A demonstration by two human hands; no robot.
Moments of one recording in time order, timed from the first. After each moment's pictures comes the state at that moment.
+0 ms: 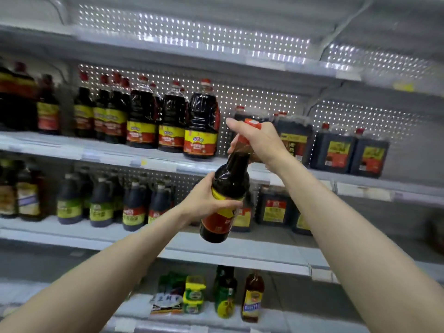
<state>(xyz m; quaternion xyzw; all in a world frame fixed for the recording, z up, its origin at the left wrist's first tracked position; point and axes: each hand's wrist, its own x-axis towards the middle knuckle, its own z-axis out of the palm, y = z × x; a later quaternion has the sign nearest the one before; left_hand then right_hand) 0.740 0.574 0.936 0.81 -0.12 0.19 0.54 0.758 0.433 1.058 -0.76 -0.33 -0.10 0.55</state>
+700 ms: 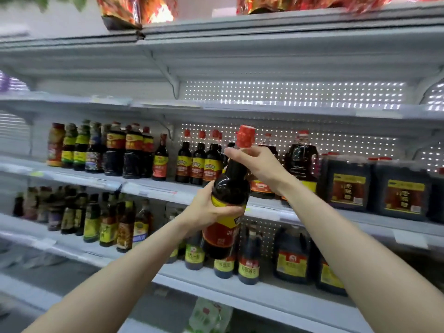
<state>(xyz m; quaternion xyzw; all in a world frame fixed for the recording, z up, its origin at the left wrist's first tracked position) 0.630 0.810 0.996 0.80 -0.06 0.29 0.52 0.689 0.668 1.091 -0.71 -0.49 -0.08 0.50</state>
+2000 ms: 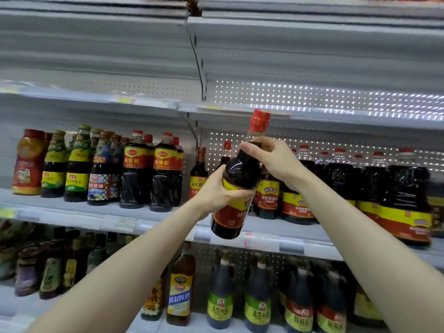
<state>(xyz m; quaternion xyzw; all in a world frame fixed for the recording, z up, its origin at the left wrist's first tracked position) 0.692 1.201 1.059 0.79 -0.15 0.29 0.52 0.712 1.040 1.133 -0.72 -0.44 -0.19 0.49</state>
